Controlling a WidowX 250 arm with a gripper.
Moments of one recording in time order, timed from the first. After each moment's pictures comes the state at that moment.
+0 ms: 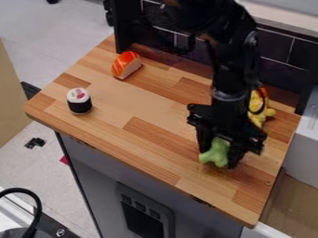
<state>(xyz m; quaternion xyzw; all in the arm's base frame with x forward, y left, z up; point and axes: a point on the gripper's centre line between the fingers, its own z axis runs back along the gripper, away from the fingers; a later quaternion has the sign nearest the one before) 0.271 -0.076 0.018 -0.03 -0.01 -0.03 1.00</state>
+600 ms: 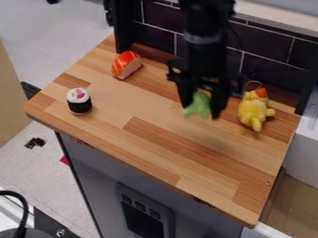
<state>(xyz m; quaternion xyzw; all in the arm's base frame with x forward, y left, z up) 0.294 -0.028 0.066 -0.05 -0.03 0.03 1.00</state>
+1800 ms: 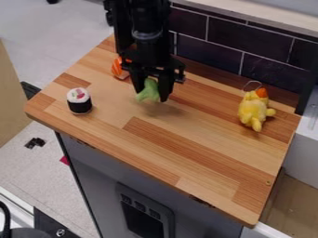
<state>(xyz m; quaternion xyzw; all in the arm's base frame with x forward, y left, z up) 0.320 0.061 0.022 0.00 -0.04 0.07 1.00</state>
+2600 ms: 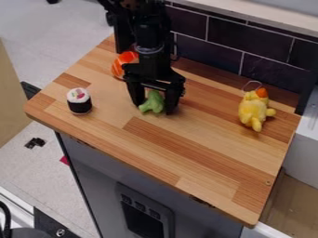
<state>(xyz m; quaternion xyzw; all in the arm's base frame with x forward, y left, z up) 0.320 0.055 0.004 0.00 -0.03 0.05 1.00</state>
